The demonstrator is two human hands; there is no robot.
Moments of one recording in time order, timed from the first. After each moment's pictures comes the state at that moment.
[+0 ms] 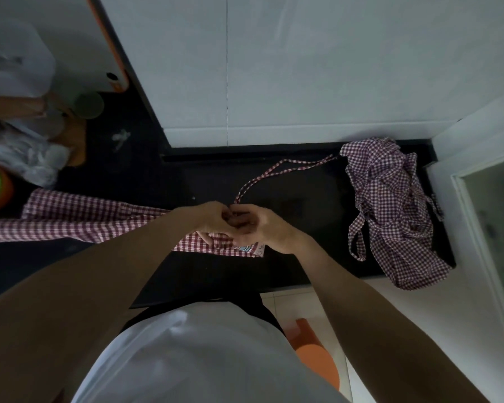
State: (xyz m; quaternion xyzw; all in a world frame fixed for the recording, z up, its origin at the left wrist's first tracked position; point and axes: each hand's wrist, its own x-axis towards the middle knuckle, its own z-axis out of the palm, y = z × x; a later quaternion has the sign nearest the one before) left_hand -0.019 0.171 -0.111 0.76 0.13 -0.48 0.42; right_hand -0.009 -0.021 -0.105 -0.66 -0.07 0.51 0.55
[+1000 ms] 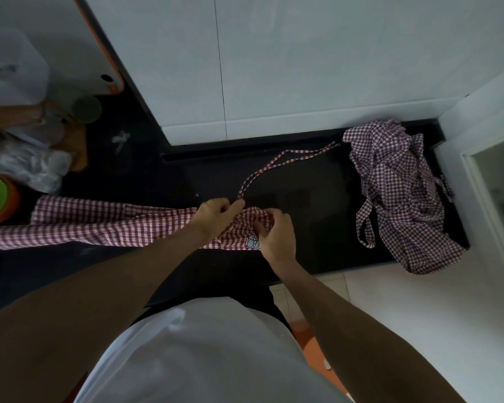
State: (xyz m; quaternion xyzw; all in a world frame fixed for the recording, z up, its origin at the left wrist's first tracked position) left_hand -0.050 0.160 -0.116 0.81 0.20 -0.26 0.49; right_hand -0.064 -0.014 -0.161 -0.91 0.08 0.16 0.37
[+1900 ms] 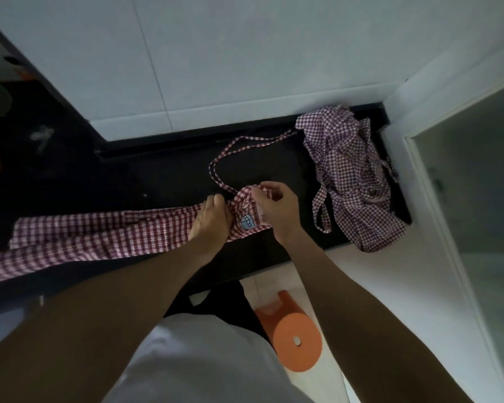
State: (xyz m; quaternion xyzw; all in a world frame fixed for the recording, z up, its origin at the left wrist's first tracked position) left_hand -0.042 0.061 -0.158 0.92 0.10 -0.16 0.34; right_hand -0.009 -0.086 -0.120 -0.76 0.24 0.15 0.58
